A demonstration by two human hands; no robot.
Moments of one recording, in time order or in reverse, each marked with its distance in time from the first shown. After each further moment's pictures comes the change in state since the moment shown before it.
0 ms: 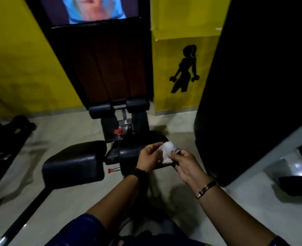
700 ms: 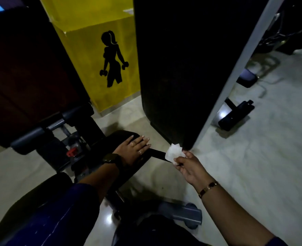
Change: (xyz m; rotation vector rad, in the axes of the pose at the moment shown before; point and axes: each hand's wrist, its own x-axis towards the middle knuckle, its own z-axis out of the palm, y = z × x) left_hand 0.122 -0.027 -0.032 2.003 -0.745 1.168; right_hand -0.021 0.055 -0.049 0.318 0.573 -0.085
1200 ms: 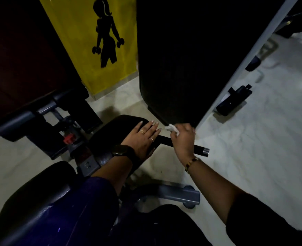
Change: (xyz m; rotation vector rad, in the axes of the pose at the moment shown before) left_hand 0.004 0.007 0.014 -0.140 0.134 -0.039; right_hand 0.052 0.035 0.052 -1.237 0.371 -0.924
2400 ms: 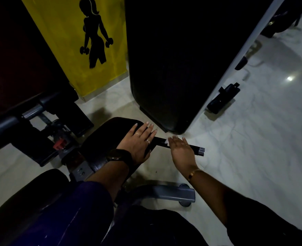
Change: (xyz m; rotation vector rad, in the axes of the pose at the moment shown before) left_hand 0.003 -0.001 0.003 -0.010 -0.004 0.002; right_hand -0.031 0.043 0.009 -0.557 -0.208 -0.397
